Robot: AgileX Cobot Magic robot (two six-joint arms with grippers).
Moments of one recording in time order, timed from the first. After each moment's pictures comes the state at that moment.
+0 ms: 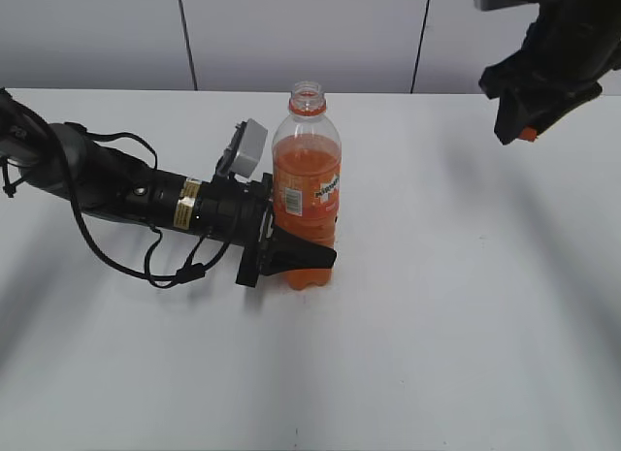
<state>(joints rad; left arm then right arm) -0.30 2.40 -1.33 1.58 -1.23 -0.76 0.20 1.90 -1.59 0.08 1.13 -0.23</state>
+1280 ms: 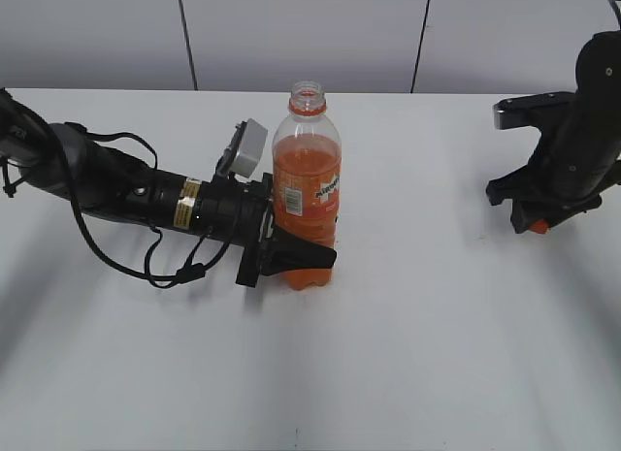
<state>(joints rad) -0.30 2.40 -1.33 1.58 -1.23 -0.76 0.14 1.98 -1.21 -0.07 0.69 0.01</state>
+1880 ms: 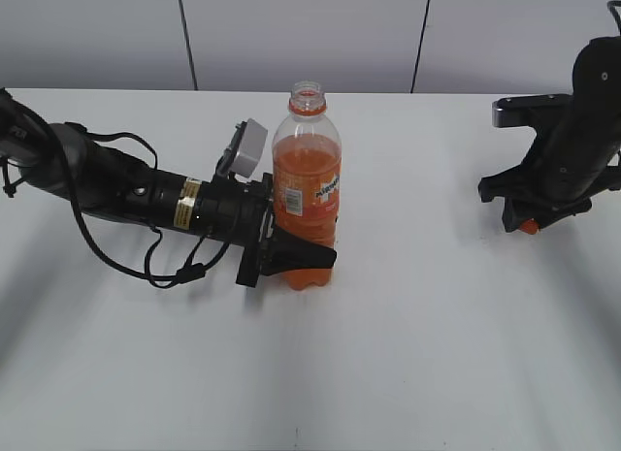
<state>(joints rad) -0.30 2.40 -1.33 1.58 -1.23 -0.76 0.14 1.99 -1.20 -0.04 0.64 0.06</state>
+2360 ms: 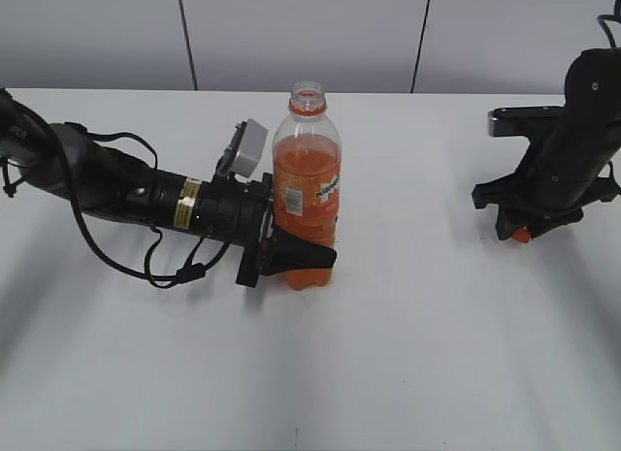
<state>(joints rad) -0.30 2.40 -1.33 1.58 -1.23 -0.76 0.14 2.03 -1.20 0.00 0.62 0.06</state>
